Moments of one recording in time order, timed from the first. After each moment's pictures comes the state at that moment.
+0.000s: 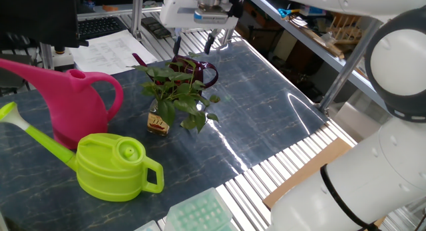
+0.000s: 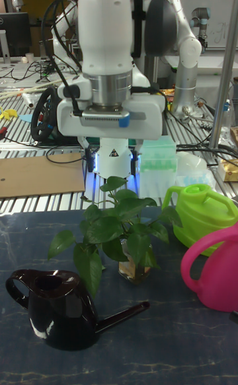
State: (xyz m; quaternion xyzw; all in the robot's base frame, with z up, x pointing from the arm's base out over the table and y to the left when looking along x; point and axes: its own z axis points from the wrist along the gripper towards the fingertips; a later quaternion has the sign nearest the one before) arm 0.512 -0.002 0.371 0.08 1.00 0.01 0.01
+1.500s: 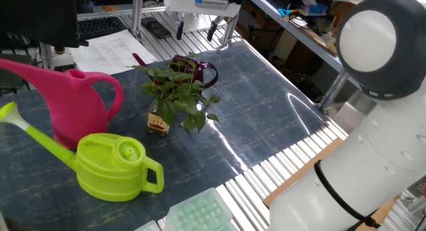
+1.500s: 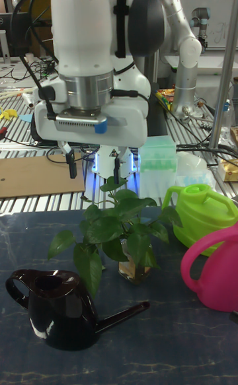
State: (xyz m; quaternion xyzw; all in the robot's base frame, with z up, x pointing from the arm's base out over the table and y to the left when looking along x) arm 0.555 -0.035 0.380 0.12 0.99 0.01 0.01
